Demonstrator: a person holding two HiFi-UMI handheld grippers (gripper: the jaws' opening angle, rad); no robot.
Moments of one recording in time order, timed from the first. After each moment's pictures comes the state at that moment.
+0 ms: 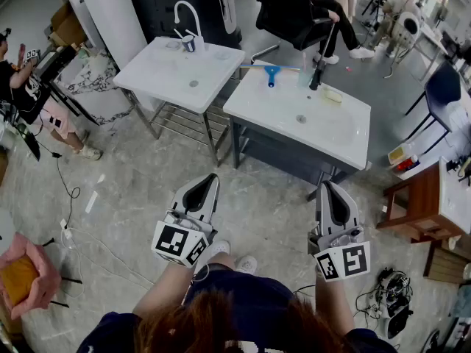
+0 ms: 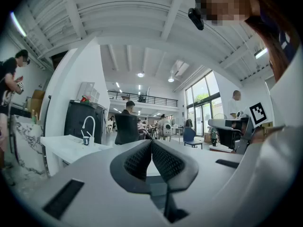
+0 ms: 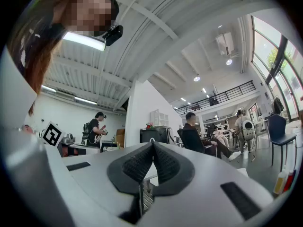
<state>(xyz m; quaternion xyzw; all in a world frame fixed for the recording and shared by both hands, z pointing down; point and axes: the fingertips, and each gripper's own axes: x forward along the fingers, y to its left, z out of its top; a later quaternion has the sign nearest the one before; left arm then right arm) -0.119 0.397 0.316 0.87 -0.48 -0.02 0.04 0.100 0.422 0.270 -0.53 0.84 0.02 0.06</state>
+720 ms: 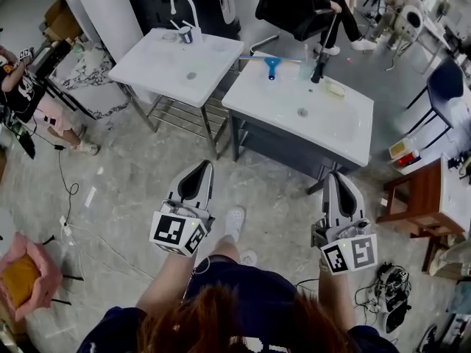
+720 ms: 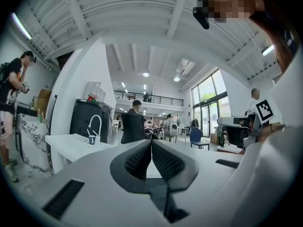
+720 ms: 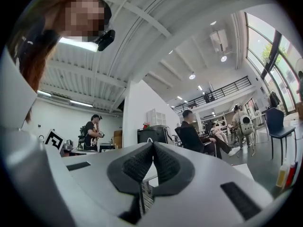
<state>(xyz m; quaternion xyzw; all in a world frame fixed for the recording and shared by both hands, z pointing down) -0.137 0.352 0.328 0.86 -0.51 -0.02 0.04 0.110 0.387 0.275 -0.54 0.84 -0.01 0.08</state>
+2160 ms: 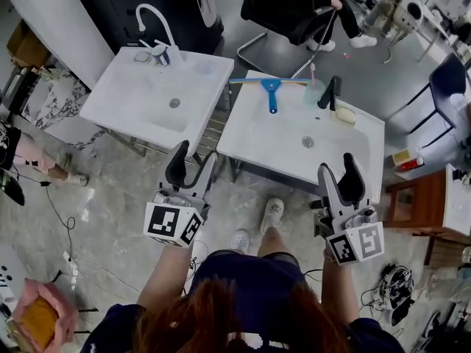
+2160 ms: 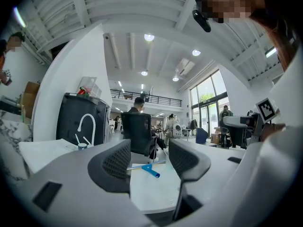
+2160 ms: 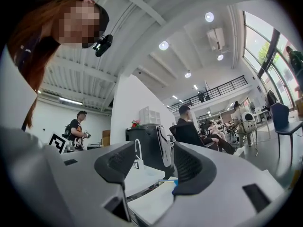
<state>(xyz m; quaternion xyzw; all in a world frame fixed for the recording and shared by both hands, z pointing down) -0.174 0.028 0.327 0.87 -0.49 -0.02 0.04 0.077 0.089 0.276 -0.57 0.82 -0.02 0.09</state>
